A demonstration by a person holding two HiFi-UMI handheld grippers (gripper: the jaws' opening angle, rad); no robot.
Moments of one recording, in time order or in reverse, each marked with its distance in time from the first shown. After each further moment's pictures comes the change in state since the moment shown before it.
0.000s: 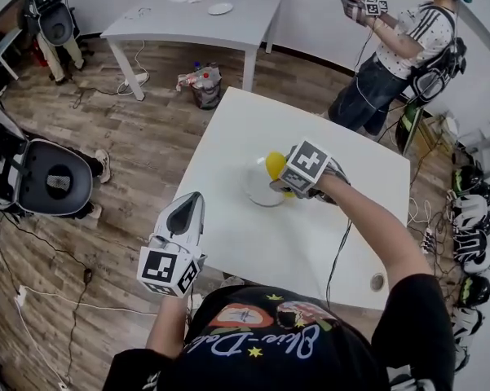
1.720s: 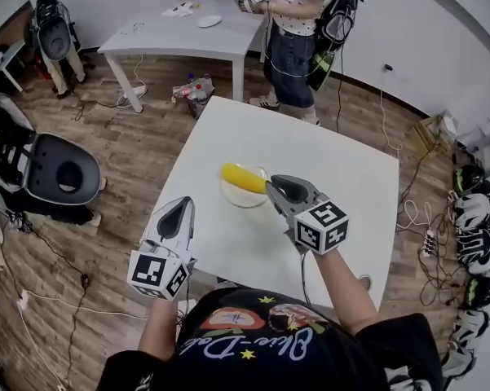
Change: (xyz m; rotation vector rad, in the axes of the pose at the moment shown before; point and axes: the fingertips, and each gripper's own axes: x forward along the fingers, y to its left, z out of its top) left arm 0.001 -0.059 0.017 0.067 -0.025 -0.005; right arm -0.120 0.036 -0.026 0.294 -0.932 -0.231
